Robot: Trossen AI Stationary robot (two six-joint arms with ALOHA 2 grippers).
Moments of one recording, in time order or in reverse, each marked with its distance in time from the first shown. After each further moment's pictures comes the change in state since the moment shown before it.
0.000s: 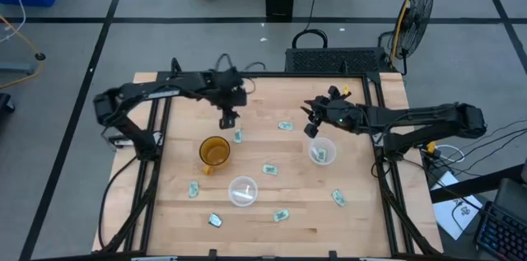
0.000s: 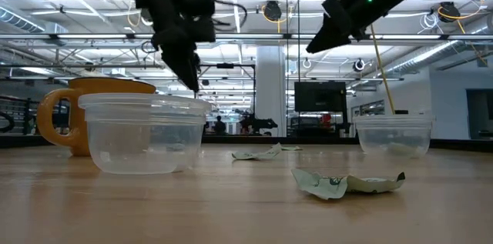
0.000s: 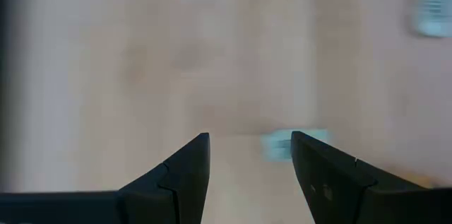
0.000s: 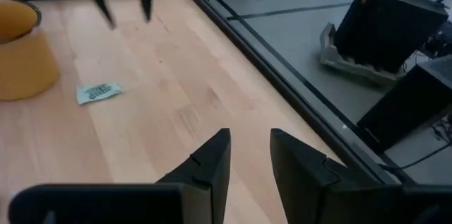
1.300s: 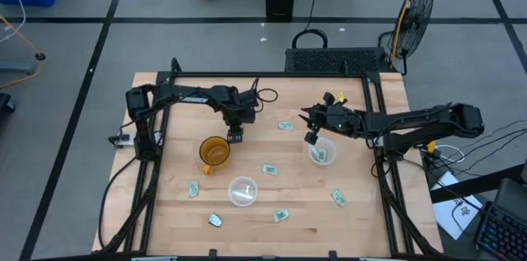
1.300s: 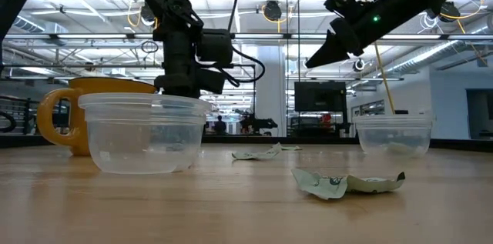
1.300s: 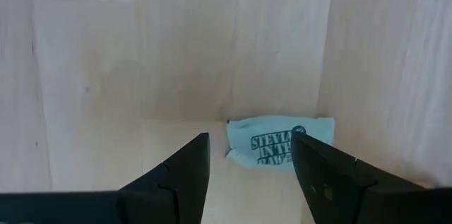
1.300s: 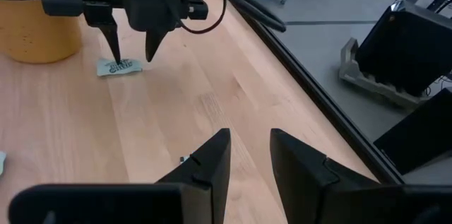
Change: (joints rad) left arm -0.063 0.279 0.000 -0.004 -0.052 -0.111; right arm -0.002 0.021 -0.145 0.214 -0.080 -0.110
